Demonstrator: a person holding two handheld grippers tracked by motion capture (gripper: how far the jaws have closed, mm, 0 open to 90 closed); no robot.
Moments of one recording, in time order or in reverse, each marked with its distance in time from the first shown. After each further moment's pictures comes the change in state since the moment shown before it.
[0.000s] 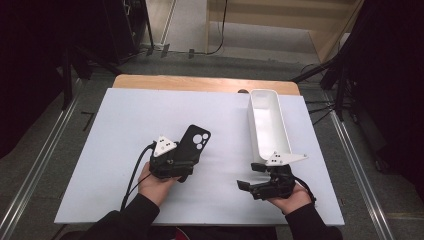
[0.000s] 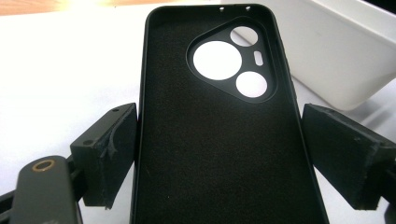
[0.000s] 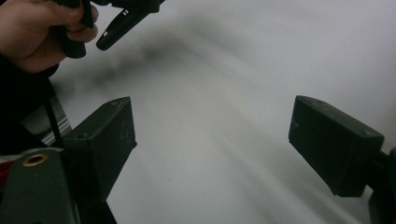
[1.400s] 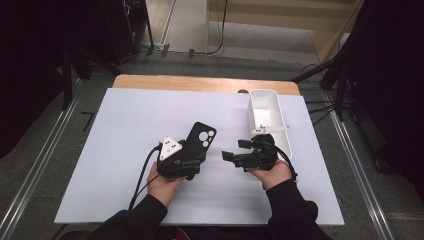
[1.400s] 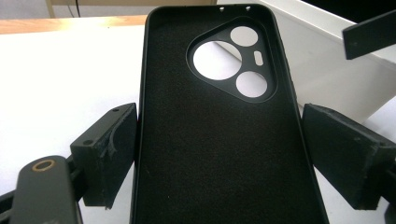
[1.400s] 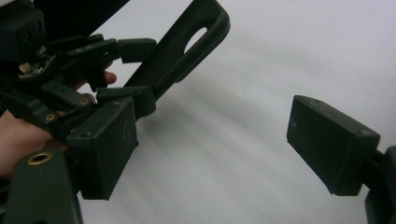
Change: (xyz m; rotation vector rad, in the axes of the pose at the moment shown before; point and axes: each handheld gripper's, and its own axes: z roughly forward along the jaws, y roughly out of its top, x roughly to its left) left arm -0.008 -0.006 0.017 -0.089 -0.008 -0.005; right arm -0.009 0.067 0.034 -0.033 -0.030 0.109
